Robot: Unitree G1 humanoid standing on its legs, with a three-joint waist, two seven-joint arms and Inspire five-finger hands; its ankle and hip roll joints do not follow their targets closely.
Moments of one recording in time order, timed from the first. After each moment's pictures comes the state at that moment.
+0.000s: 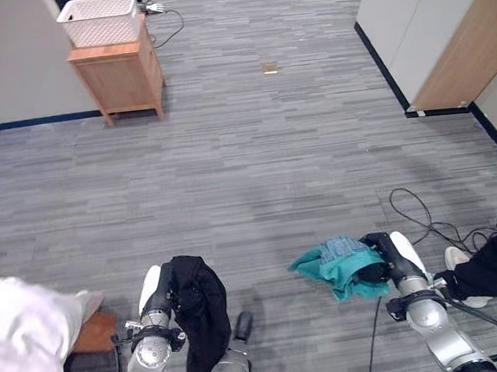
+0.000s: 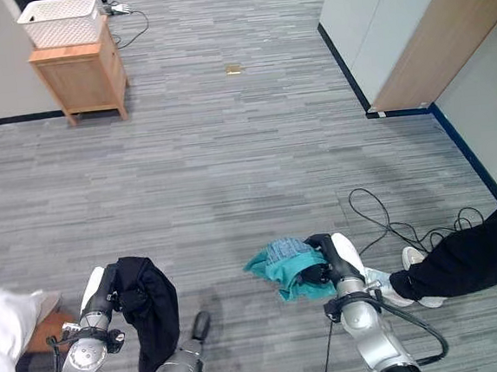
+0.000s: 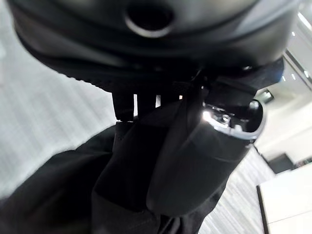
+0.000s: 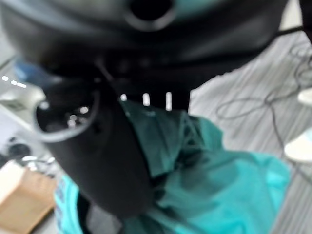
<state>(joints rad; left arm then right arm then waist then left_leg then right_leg) 0.07 0.42 -0.18 0.37 0.20 -0.06 0.28 0.03 -0.55 0.12 0.34 -0.23 -0.04 -0.20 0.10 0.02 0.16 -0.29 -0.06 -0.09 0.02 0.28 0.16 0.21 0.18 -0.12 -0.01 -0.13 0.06</state>
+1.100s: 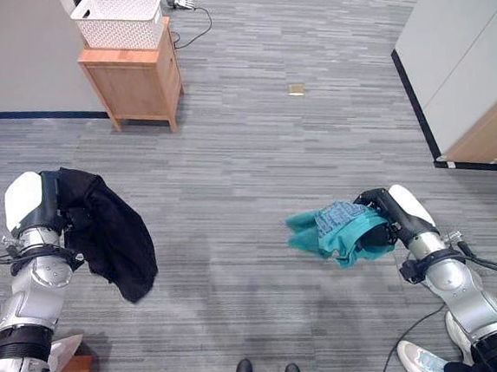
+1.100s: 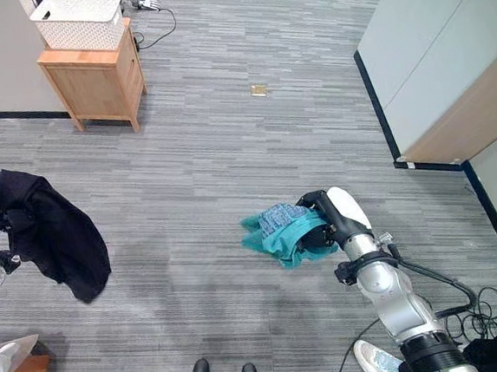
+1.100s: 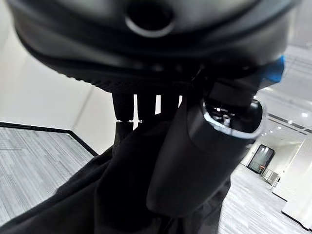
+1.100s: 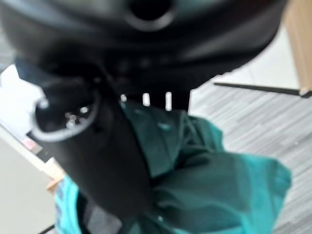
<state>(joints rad) -0.37 0.88 -0.06 0.57 0.20 -0.03 0.32 -0.13 -0.68 0.11 0.17 -0.21 -0.08 -0.05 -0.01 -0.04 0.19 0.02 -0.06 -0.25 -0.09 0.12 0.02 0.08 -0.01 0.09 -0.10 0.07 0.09</state>
